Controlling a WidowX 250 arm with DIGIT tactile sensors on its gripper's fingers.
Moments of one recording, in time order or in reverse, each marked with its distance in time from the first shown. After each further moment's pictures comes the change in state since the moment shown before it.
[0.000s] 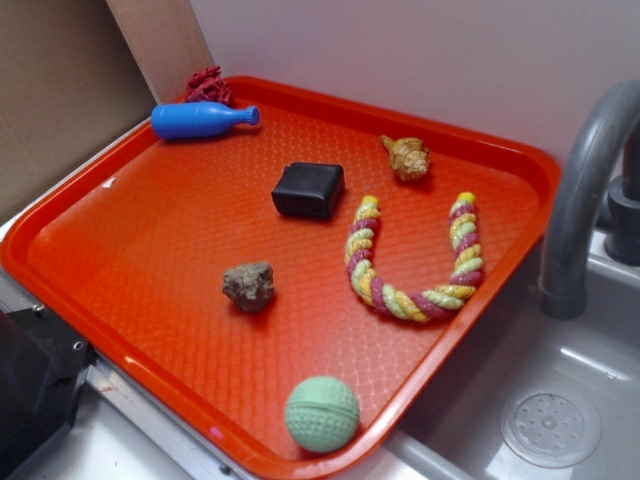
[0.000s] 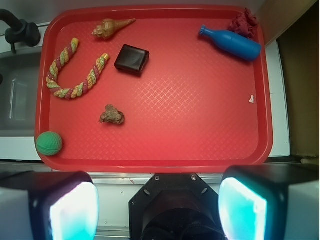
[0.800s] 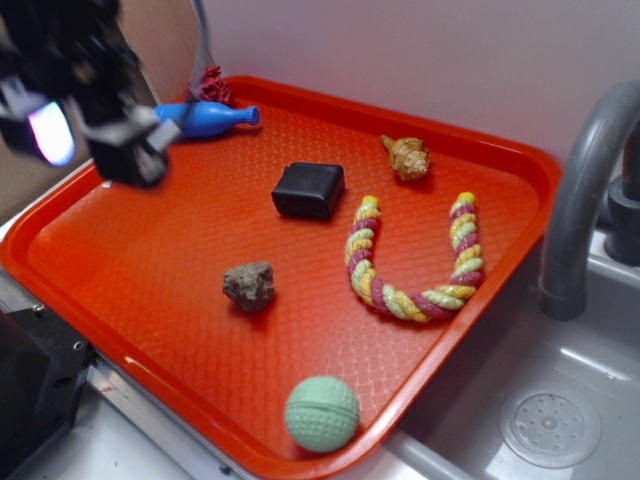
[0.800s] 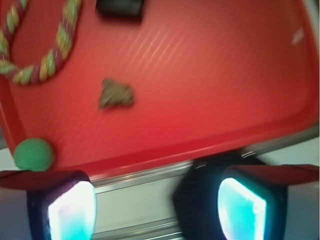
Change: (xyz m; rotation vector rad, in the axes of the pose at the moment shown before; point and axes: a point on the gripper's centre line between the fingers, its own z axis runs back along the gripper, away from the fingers) arm 0.004 -0.073 -0.113 0.023 0.368 0.233
